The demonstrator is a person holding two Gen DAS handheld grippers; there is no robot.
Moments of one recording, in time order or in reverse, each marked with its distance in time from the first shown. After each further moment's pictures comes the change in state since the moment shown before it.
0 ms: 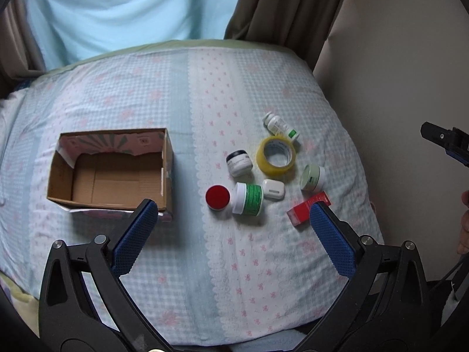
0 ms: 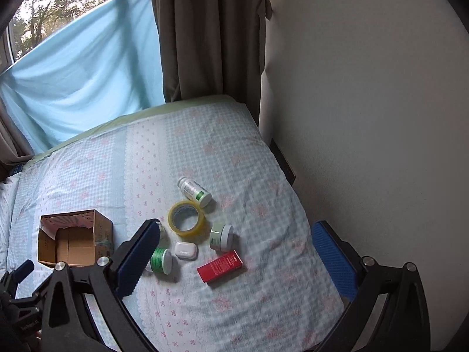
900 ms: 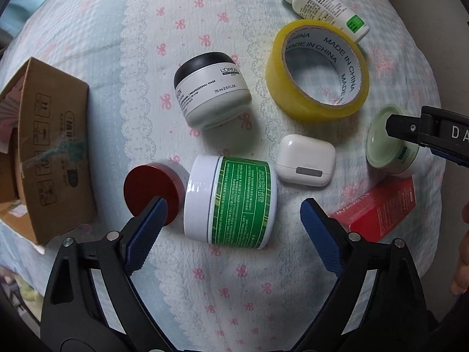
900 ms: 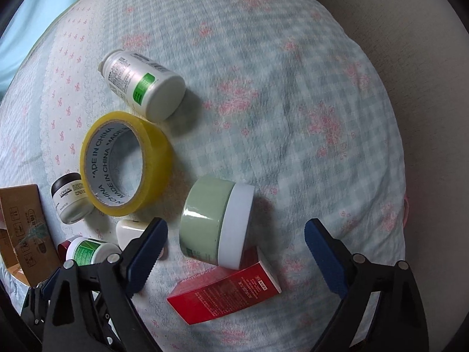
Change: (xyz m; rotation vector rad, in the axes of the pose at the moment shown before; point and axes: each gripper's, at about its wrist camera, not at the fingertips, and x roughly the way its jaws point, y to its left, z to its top) left arm 0.280 -0.042 -0.010 0.023 0.452 0.142; right arm 0.325 0.020 -0.045 0.017 0.613 0.038
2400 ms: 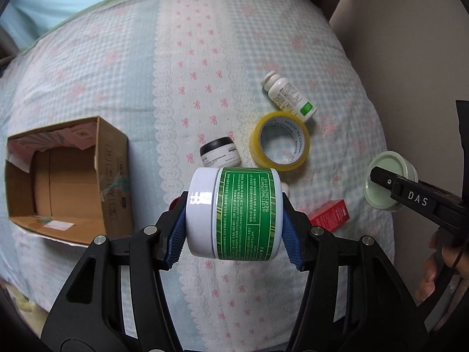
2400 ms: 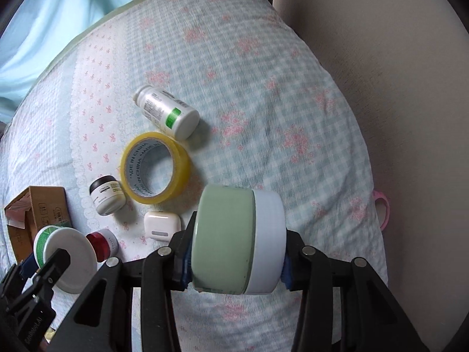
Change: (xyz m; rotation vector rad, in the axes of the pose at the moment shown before) left arm -0.152 0.039 0.008 -0.013 -0.214 -0.140; right arm -0.099 -0.006 -0.027 0.006 -0.131 0.016
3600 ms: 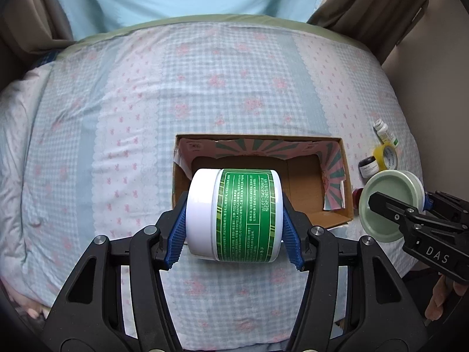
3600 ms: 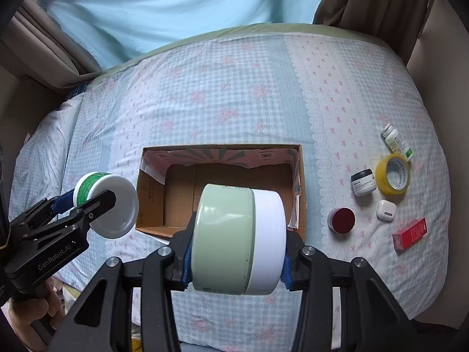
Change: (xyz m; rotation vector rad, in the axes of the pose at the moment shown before) left arm -0.122 0.380 -0.016 -0.057 -0.076 0.063; right arm -0.099 0.417 -0.118 -0.294 -0.089 0.222
